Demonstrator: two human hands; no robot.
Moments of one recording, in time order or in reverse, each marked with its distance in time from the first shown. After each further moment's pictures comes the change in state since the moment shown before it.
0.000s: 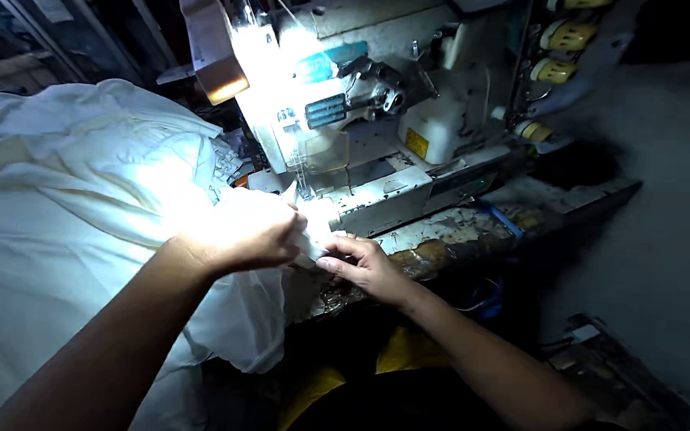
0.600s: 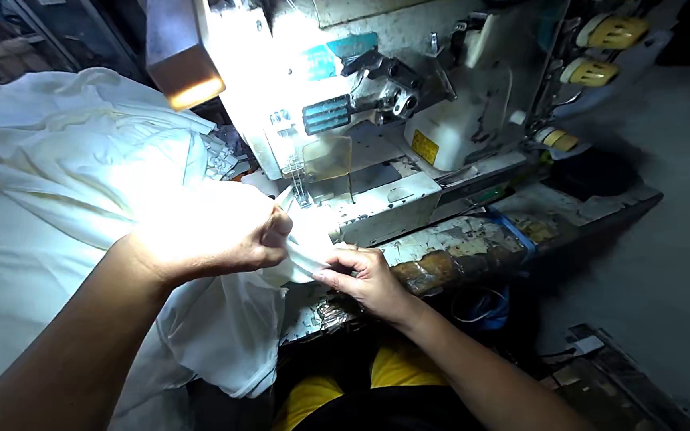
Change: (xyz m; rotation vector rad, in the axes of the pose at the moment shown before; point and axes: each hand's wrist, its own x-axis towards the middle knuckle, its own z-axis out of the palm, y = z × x) left_hand 0.003 -0.024 -0.010 -0.042 0.059 0.042; right_hand 0.007 0.022 0.002 -0.051 0.109 -0.077
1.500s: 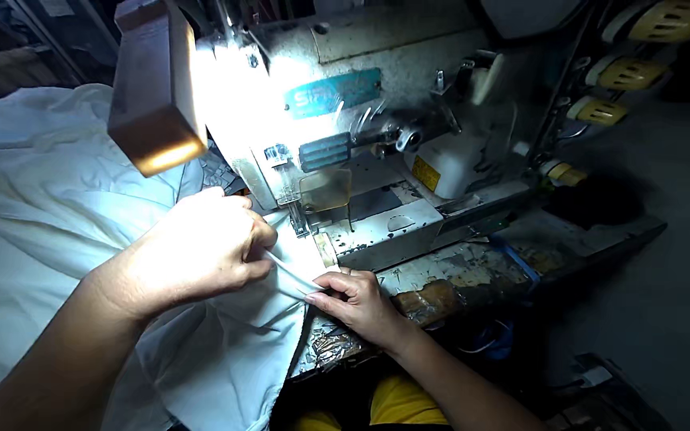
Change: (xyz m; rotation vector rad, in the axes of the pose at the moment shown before) left_hand -0.001 -0.012 -0.003 0.212 0.131 -0.020; right_hand 0.010 0.025 0.003 -0.179 0.060 -0.129
